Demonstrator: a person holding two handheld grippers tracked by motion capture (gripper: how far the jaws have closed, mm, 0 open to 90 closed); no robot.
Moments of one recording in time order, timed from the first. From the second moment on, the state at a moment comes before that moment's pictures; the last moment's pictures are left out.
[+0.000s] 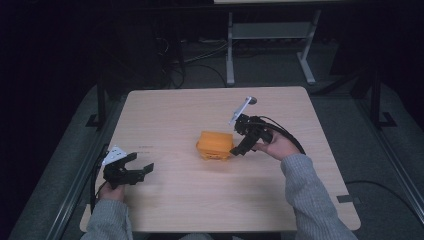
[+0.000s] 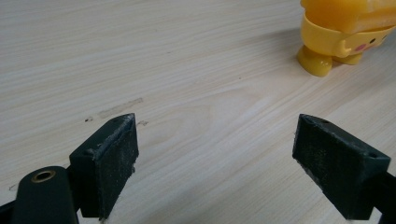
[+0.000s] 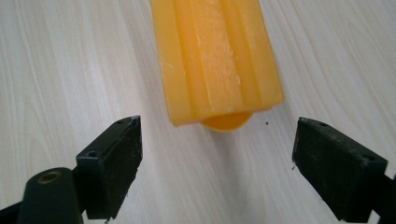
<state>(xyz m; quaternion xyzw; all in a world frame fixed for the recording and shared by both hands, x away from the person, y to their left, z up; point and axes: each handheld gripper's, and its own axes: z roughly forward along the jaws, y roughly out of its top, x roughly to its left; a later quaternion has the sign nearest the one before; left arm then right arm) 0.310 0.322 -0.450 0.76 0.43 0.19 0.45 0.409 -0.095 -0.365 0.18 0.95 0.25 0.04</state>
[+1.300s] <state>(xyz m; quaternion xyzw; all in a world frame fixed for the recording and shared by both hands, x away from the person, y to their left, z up) 0.310 0.320 -0.451 0.76 0.43 0.19 0.44 0.364 -0.169 -0.397 0.26 0.93 0.27 0.04</state>
